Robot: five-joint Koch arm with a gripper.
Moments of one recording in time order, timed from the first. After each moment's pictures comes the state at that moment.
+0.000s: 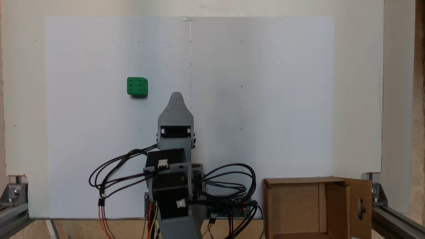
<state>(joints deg) -8.0 124.0 97.3 60.9 7.5</state>
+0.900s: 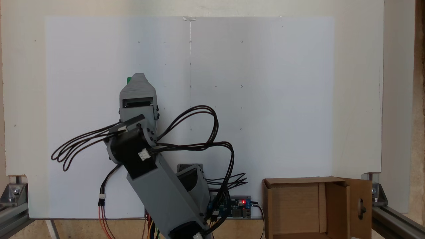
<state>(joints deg) -26.5 104.2 85.4 62.6 21.4</state>
